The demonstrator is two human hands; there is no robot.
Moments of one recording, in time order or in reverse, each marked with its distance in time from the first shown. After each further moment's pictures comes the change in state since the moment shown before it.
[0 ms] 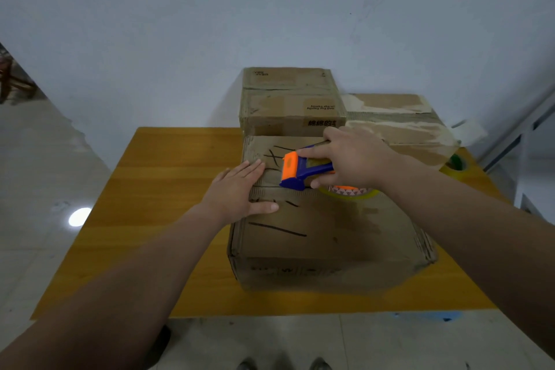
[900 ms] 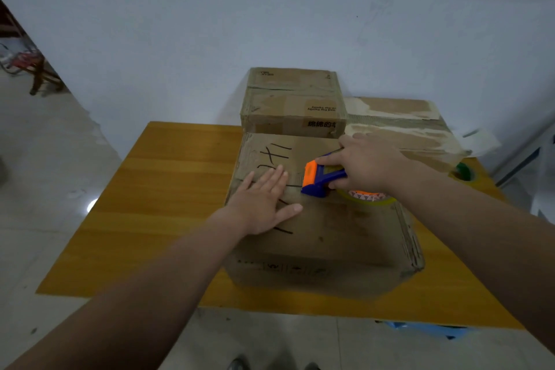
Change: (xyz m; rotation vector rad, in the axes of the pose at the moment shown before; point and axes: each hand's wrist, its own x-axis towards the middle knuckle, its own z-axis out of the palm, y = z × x) left_hand -0.006 0.069 0.009 0.140 -0.077 0.026; right_hand -0.017 0.030 0.018 -0.096 -0.046 -0.011
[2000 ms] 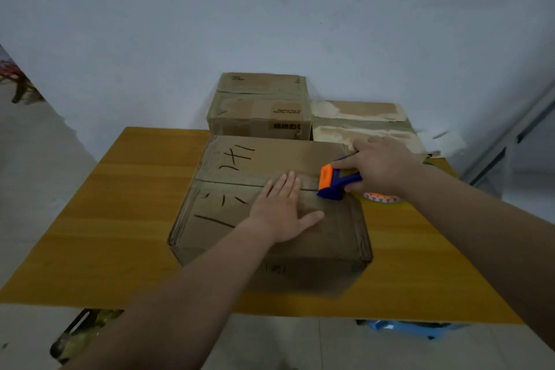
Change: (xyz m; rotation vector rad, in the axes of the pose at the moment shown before) left_hand 0.039 0.109 0.007 -0.015 0.035 -0.051; right_hand -0.065 0.073 0.028 -0.027 -0.074 0.088
